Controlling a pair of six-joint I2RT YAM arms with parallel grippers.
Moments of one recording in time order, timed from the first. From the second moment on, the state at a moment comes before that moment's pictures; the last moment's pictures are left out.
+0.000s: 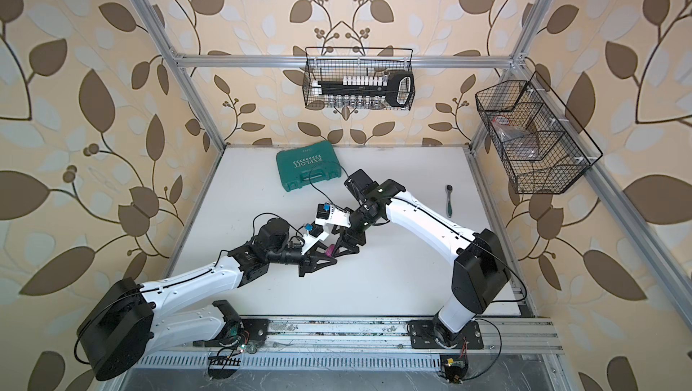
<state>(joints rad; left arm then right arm) -0.67 1.14 0.47 0.17 0.73 0.02 0.67 1.64 1.39 -0.98 -0.66 -0.69</state>
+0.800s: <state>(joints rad) -0.67 1.14 0.47 0.18 0.71 0.02 0.67 1.59 1.30 -0.92 -0.73 -0.66</state>
